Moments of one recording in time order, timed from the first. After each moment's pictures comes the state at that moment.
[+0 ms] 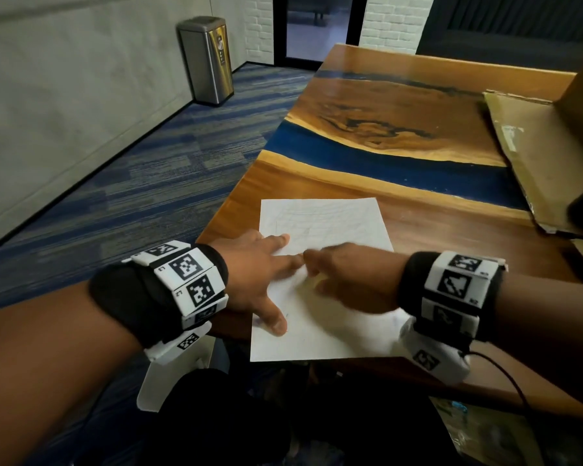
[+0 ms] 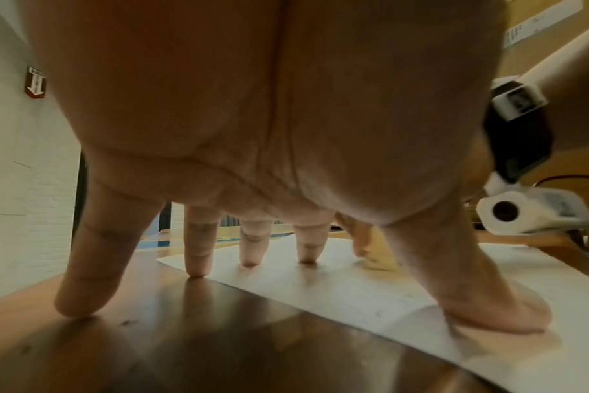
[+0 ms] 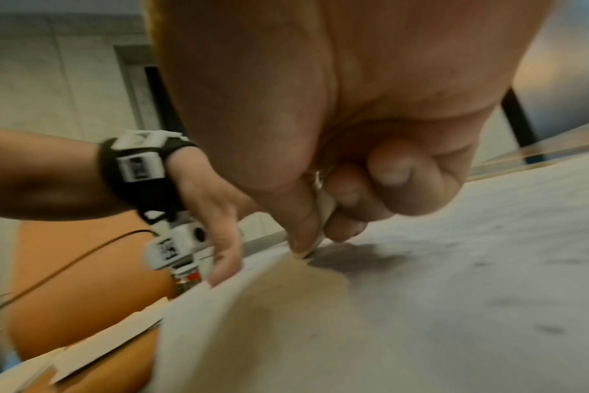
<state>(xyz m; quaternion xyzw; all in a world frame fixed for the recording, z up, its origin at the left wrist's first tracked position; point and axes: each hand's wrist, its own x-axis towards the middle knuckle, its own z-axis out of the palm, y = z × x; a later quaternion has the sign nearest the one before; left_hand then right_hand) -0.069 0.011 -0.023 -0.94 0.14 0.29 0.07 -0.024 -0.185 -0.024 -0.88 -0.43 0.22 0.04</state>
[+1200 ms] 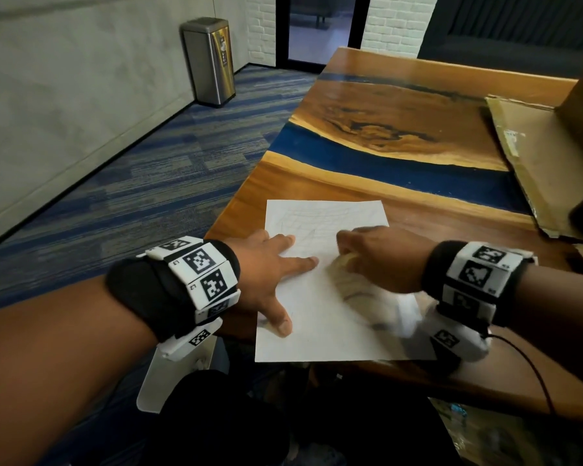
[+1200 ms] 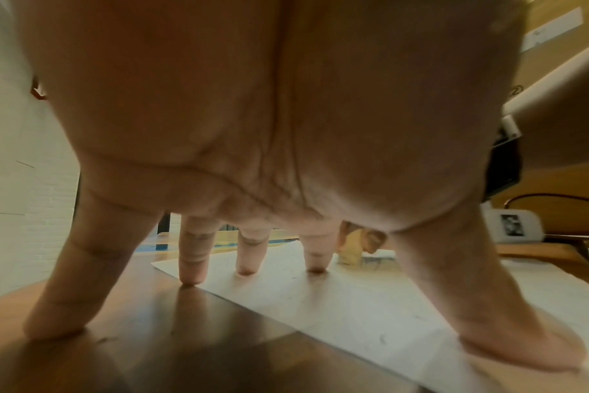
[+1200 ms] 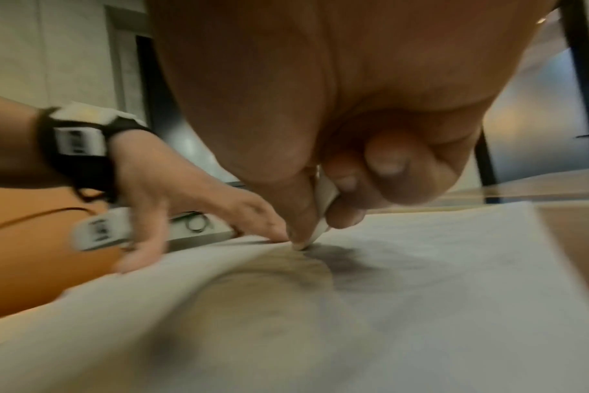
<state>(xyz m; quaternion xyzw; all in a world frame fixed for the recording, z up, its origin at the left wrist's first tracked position) -0.067 0.011 -0.024 -0.94 0.14 0.30 0.06 -0.009 -0.205 -0.016 -0.91 -0.38 0.16 -0.01</state>
